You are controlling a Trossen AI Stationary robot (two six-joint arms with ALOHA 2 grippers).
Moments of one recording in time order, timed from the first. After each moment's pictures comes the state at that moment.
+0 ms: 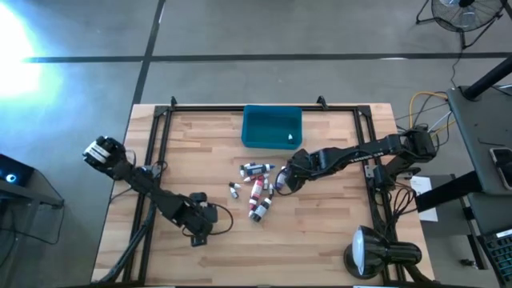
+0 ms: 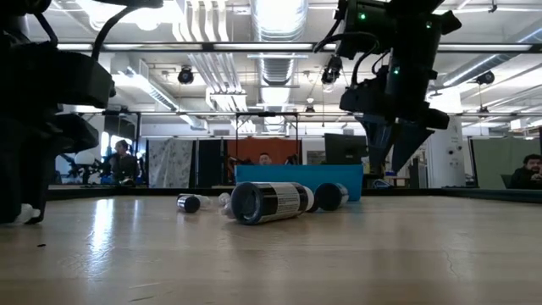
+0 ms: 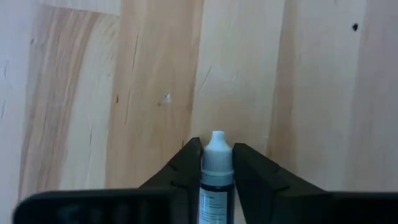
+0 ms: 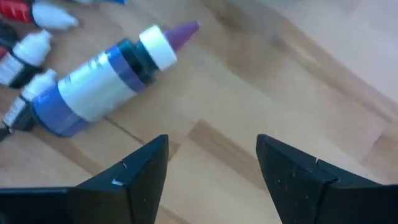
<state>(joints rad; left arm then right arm) -0.61 1.53 0.72 -0.46 -0.12 -0.71 0.03 1.60 0.99 -0.76 0.26 0.99</state>
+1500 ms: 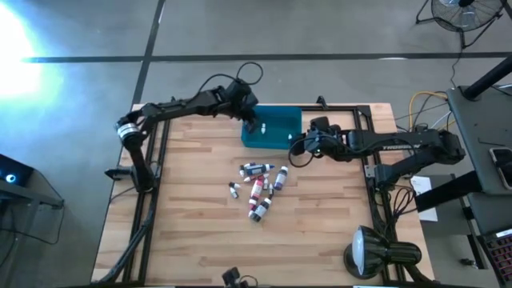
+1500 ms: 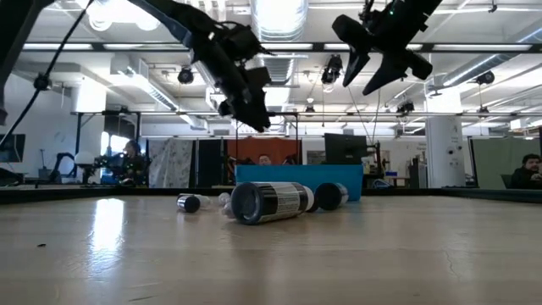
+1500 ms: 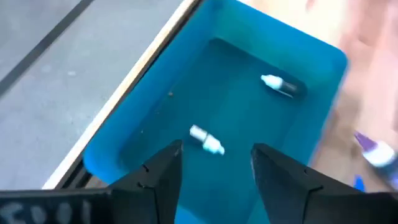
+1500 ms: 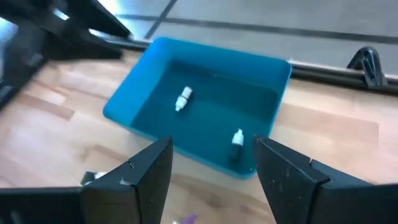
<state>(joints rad) 0.54 1.75 1.45 -0.48 0.06 0.04 -0.07 1.29 1.05 -0.65 0.67 0.99</state>
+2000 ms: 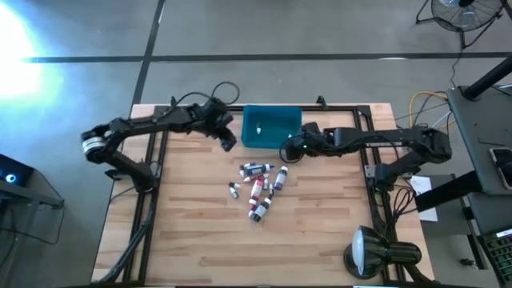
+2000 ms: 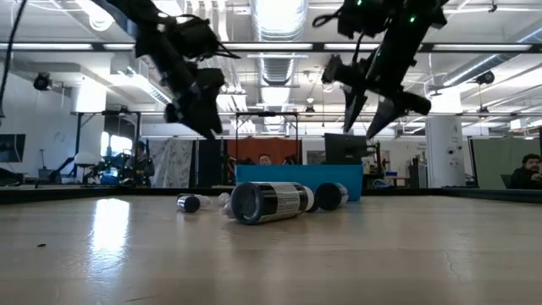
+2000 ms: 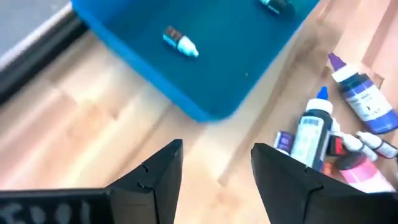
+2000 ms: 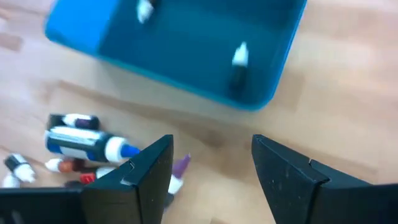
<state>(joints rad) 0.49 1.38 0.99 -0.47 0.06 -0.21 -0.18 1.44 1.01 -0.65 0.33 1.07</state>
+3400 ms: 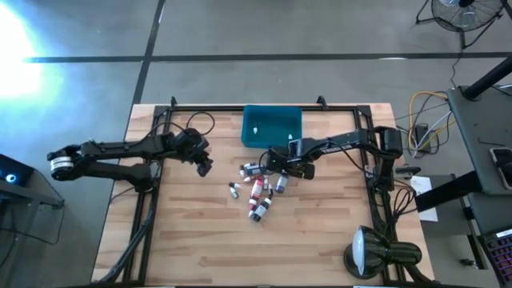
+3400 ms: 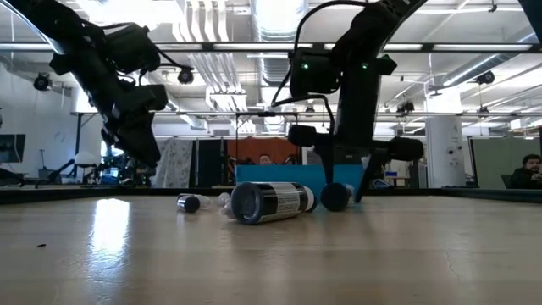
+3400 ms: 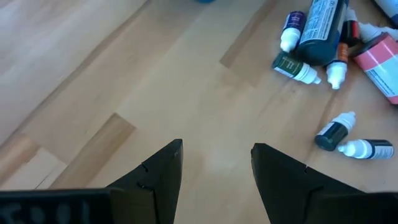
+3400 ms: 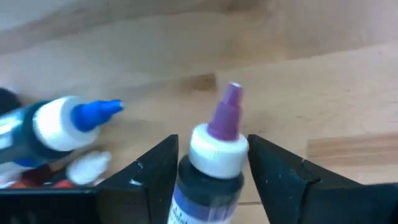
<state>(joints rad) 0.40 1.00 0.49 -0.37 0.02 -0.26 -0.14 1.89 1.18 -0.67 0.01 1.66</state>
